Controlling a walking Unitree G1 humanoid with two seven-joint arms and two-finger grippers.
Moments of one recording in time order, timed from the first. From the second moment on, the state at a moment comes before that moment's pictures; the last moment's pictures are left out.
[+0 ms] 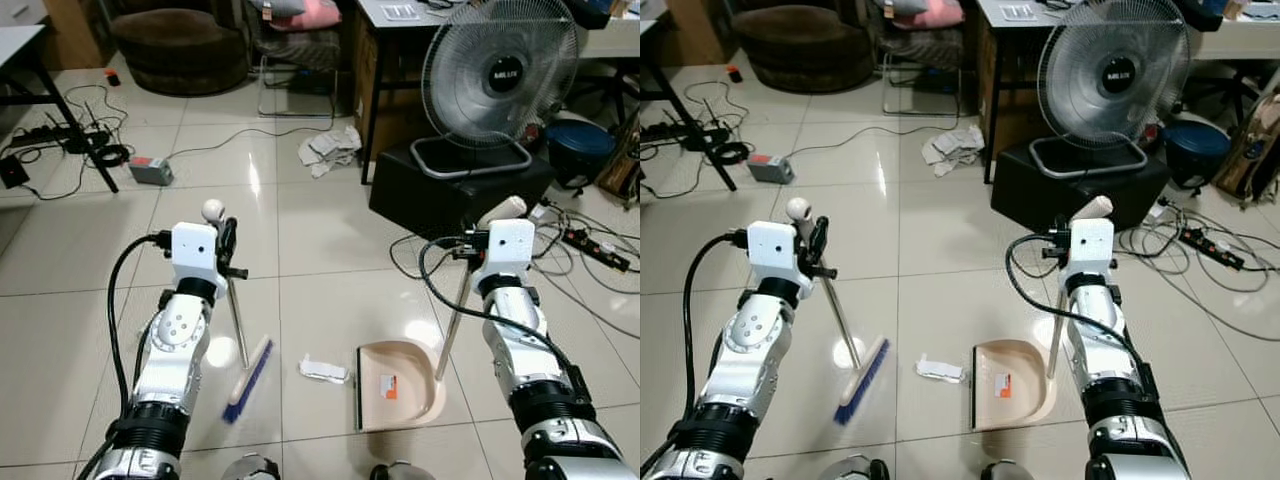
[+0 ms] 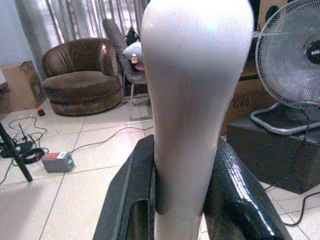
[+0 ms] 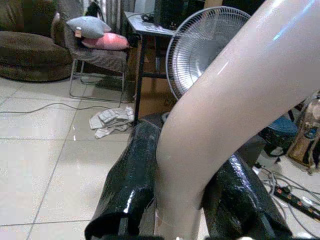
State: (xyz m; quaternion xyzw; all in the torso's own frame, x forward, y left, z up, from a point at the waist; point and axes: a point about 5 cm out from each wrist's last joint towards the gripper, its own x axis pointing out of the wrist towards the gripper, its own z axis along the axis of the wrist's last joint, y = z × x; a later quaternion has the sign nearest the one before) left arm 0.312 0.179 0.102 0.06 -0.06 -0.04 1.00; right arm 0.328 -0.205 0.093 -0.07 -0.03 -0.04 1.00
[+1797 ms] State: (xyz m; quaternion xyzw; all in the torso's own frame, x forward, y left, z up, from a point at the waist) left arm 0.313 0.219 0.145 0.03 -0.21 0.03 0.98; right arm 0.358 -0.255 0.151 -0.06 -0.13 -0.07 0.99
